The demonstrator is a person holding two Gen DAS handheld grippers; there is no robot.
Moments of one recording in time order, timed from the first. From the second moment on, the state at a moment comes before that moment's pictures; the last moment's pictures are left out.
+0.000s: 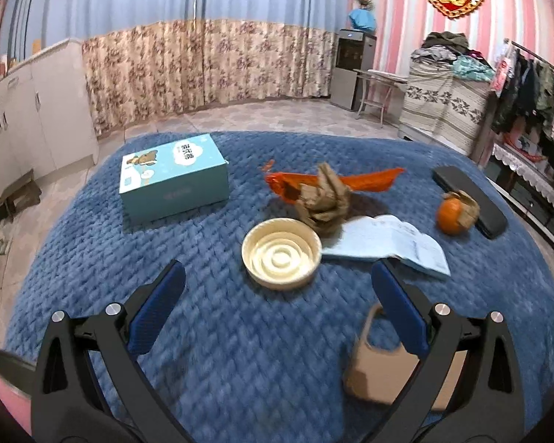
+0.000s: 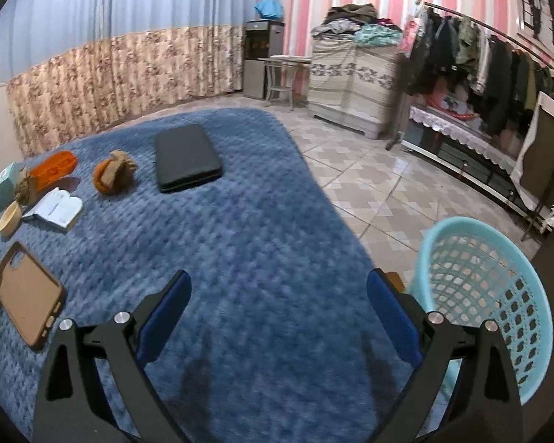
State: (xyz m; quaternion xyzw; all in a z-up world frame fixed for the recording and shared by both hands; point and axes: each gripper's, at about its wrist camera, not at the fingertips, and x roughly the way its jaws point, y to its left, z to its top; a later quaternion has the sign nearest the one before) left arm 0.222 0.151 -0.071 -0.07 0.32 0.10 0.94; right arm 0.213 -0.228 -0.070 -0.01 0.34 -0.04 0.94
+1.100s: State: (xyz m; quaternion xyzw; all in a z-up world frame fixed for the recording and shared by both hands) left arm 0.262 0.167 -0.105 -0.12 0.35 0.07 0.93; right arm 0.369 -0.096 -0.069 -0.03 0.36 0.13 0.92
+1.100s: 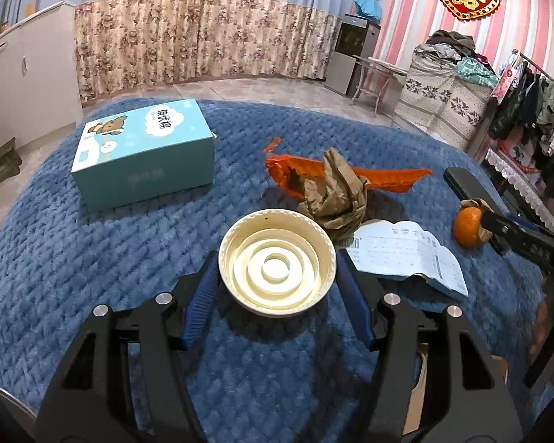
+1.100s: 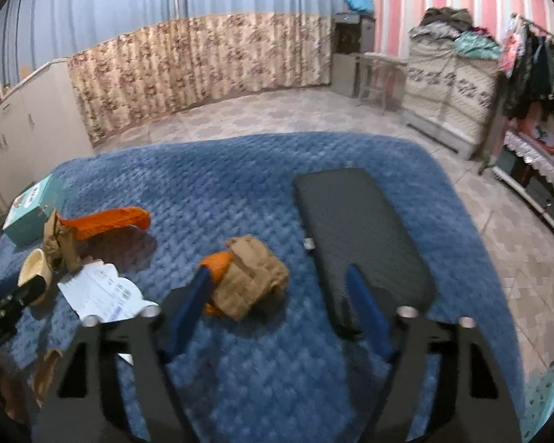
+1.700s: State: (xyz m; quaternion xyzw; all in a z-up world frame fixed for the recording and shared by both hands) left arm 0.260 0.170 -0.096 -0.11 0.34 0.08 0.93; right arm 0.302 -0.157 -0.053 -0.03 0.35 0.09 0.93
